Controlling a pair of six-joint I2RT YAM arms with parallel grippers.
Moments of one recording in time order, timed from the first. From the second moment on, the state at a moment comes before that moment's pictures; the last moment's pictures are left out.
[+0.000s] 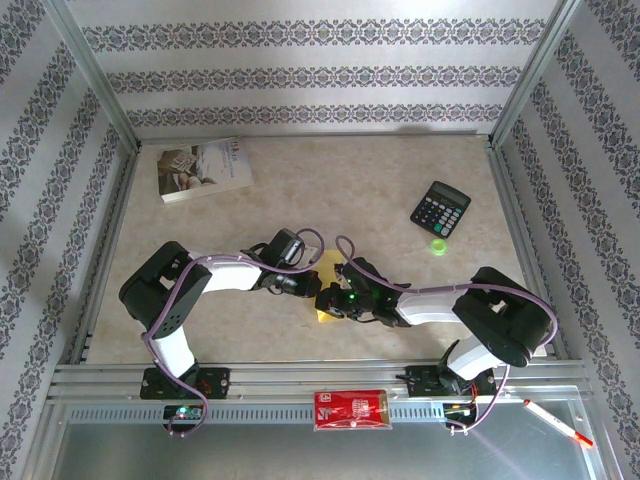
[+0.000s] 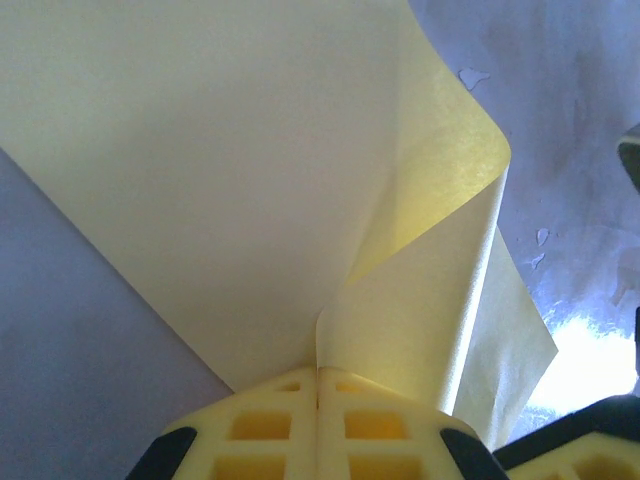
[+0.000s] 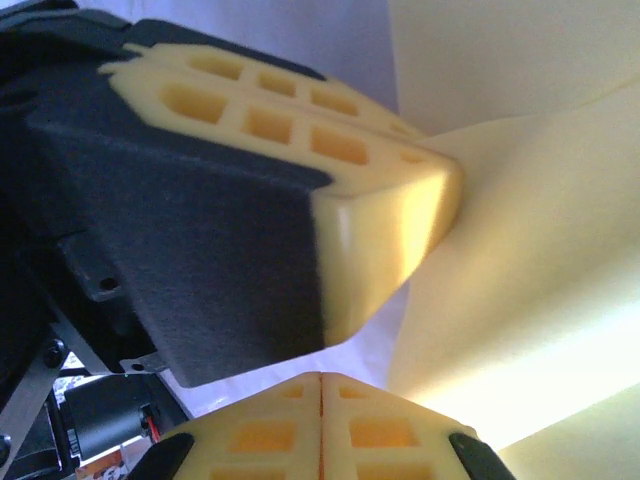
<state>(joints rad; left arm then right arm) -0.66 1.76 0.80 -0.05 0.49 -0.43 0.86 1.53 0.47 0.34 -0.39 1.15</state>
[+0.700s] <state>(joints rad) -0.66 1.77 0.81 -0.05 0.49 -0.44 0.86 1.59 0.48 0.30 -0.34 1.21</state>
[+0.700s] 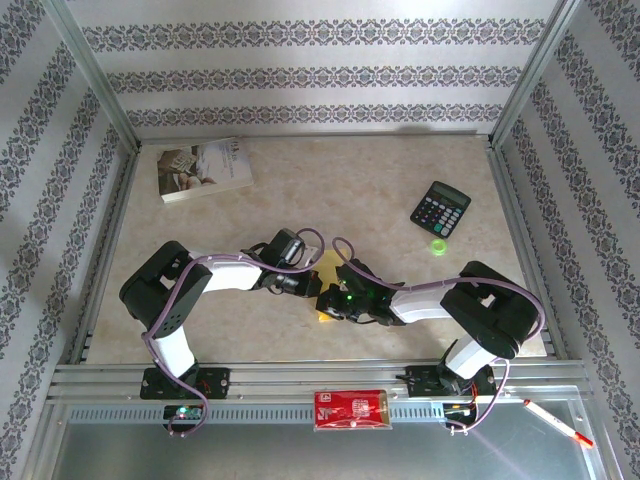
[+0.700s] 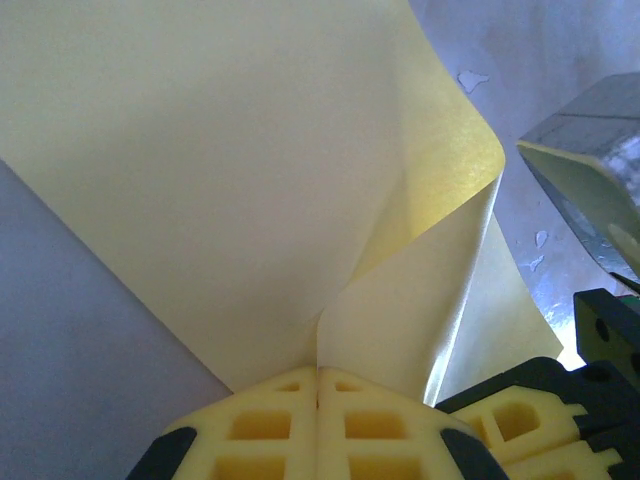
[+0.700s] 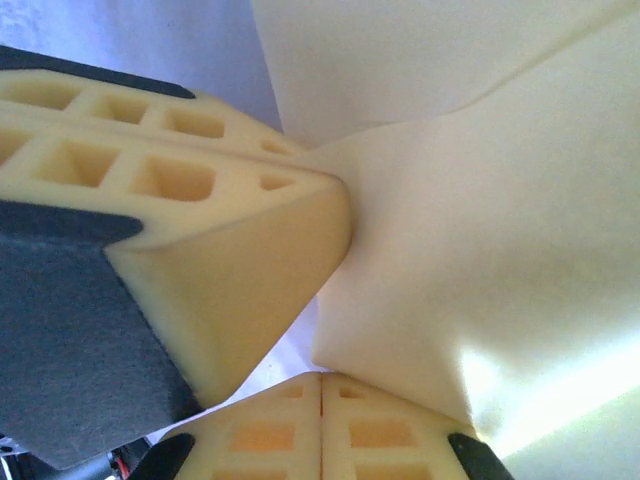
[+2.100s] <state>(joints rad) -0.66 1.77 0.81 -0.05 0.49 -0.45 0.70 1.55 0.55 0.14 -0.37 1.07</state>
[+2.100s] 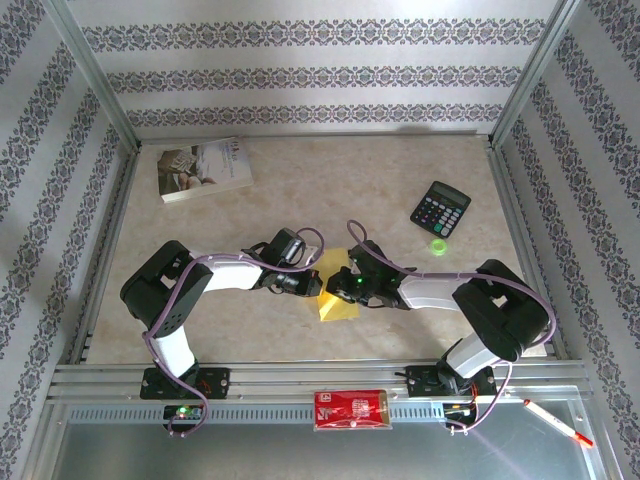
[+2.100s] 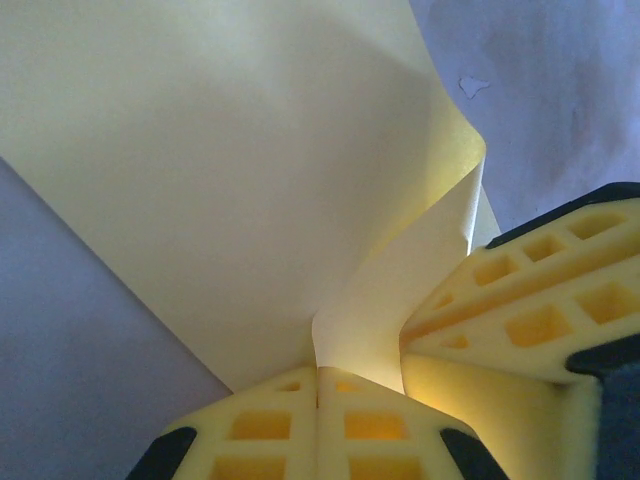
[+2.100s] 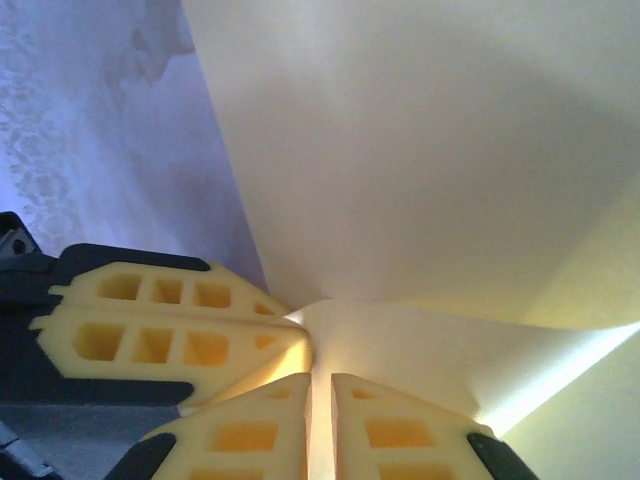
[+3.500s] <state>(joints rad) -0.66 1.78 0.82 -0.05 0.49 -0.48 0.80 1.55 0.55 0.14 -0.39 1.06</state>
